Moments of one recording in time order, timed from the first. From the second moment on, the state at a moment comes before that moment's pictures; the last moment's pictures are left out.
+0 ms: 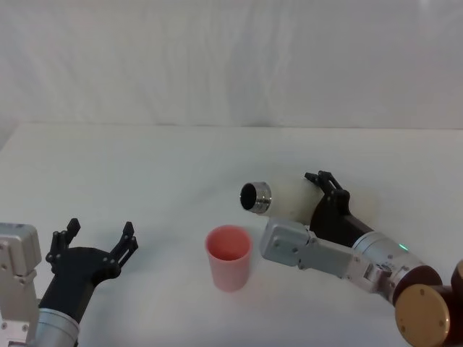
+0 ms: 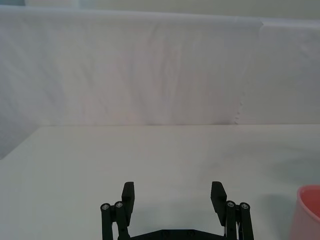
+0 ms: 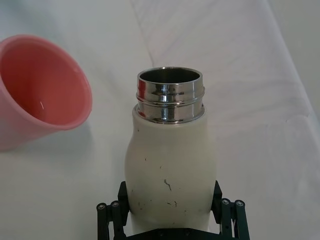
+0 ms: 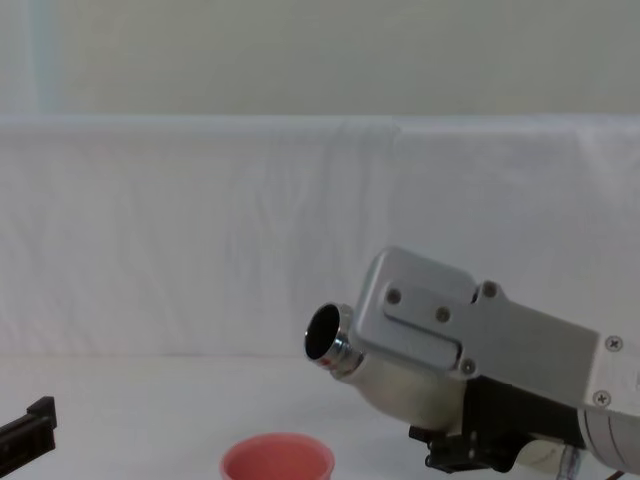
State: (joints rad) left arm 0.27 0.24 0.04 -1.85 -0.25 -0.02 -0.02; right arm 0.25 0.36 -0.59 -1.71 -0.69 0.28 0.27
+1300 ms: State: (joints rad) left arm 0.27 0.24 0.04 -1.85 -0.25 -0.02 -0.02; right arm 0.25 0.35 -0.61 -1.71 -0.92 0.27 0.35
